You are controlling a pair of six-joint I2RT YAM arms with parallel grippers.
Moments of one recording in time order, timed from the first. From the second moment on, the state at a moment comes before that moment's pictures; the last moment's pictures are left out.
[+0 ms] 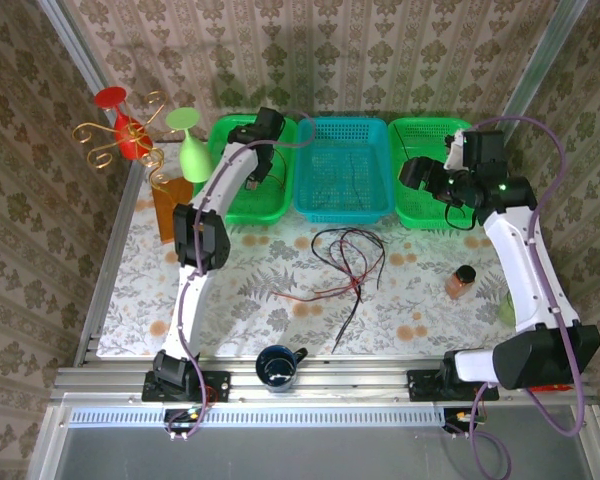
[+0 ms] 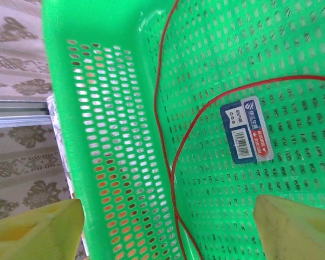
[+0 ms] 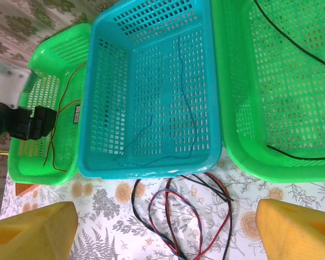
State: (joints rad) left arm -0.43 2.46 2.49 -1.11 -0.57 0.26; right arm 0.02 1.33 1.43 -0.83 -0.28 0.42
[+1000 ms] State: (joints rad) left arm -0.65 1.41 1.26 -0.69 0.06 -0.10; right arm 0.49 1.13 0.67 -0.54 -0.20 1.43
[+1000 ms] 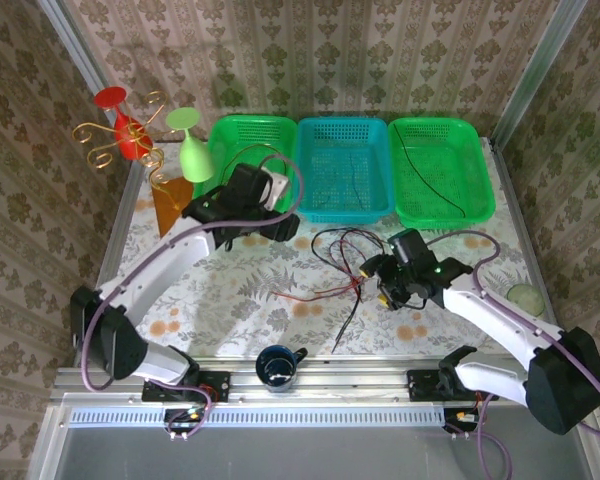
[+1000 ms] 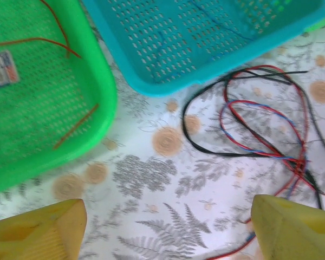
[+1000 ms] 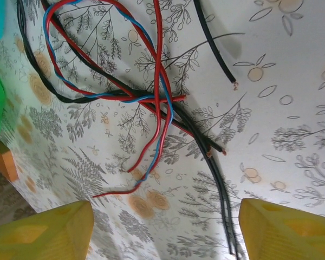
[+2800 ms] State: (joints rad) left arm -0.97 1.80 1.10 -0.68 0.05 0.20; right arm 0.24 1.09 0.61 -0.46 -0.24 1.50
